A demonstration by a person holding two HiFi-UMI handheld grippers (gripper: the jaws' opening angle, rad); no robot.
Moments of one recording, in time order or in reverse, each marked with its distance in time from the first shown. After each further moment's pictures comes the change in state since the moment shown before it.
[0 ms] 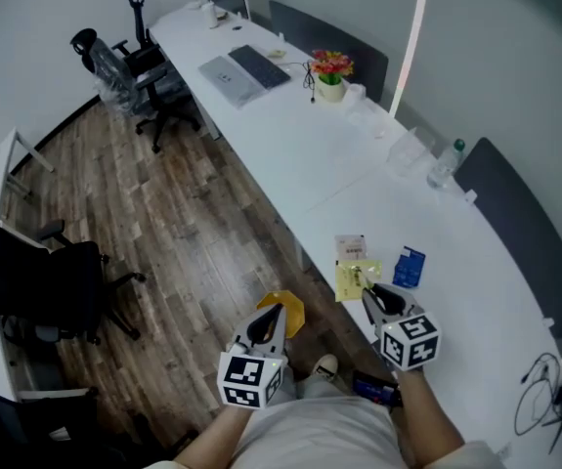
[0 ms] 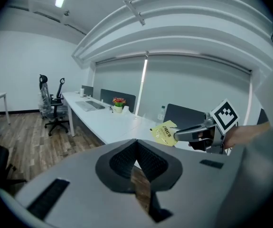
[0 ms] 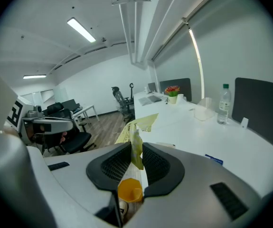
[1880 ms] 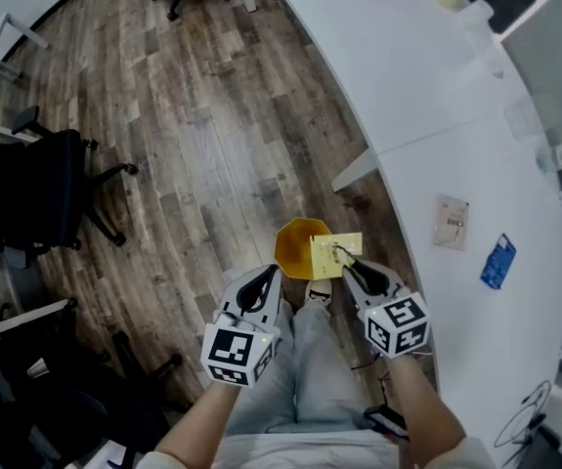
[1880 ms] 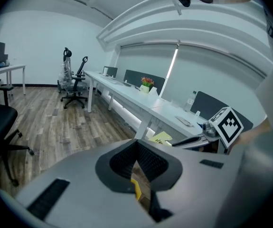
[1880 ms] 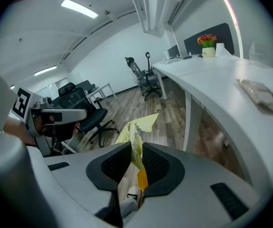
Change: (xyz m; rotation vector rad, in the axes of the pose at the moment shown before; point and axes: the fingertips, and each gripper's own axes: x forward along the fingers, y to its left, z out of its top) left arm 0.031 0.177 -0.166 -0.209 0.098 0.120; right arm 0.209 0.114 -0.158 -0.014 0.282 0.255
